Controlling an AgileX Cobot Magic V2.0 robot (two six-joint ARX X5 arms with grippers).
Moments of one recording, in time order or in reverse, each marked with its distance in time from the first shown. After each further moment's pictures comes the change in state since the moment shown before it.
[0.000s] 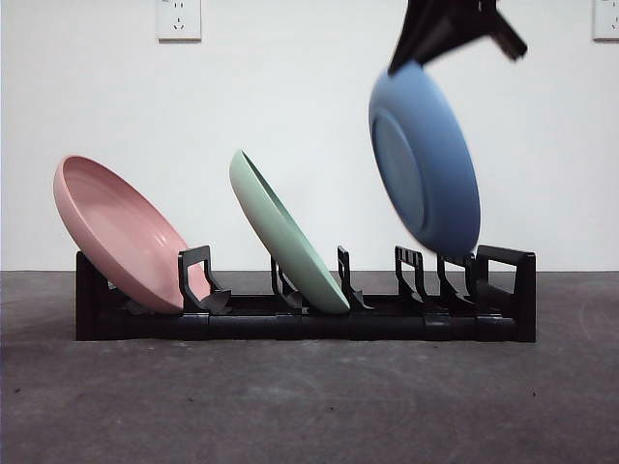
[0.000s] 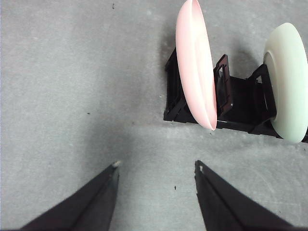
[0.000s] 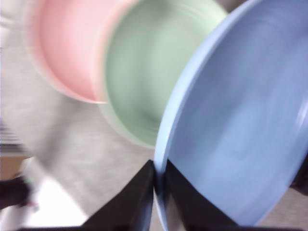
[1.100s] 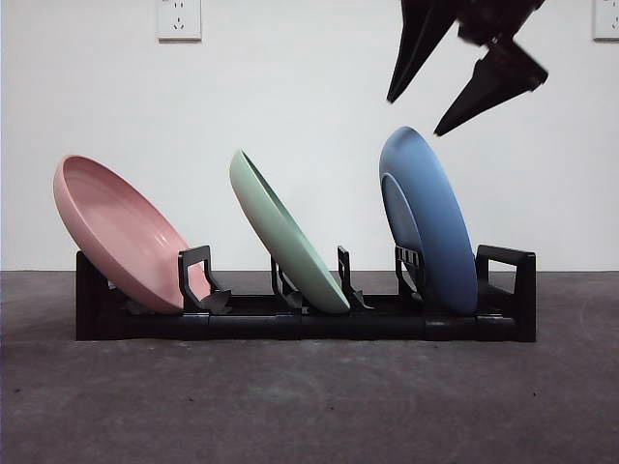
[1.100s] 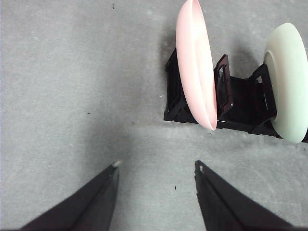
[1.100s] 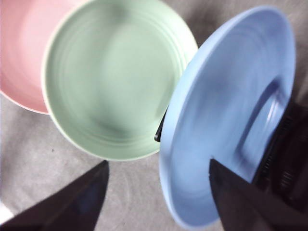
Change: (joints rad) left arm 0.000 0.000 0.000 0.000 0.000 0.000; right arm -0.008 -0.045 -0.224 0.220 0.131 0.020
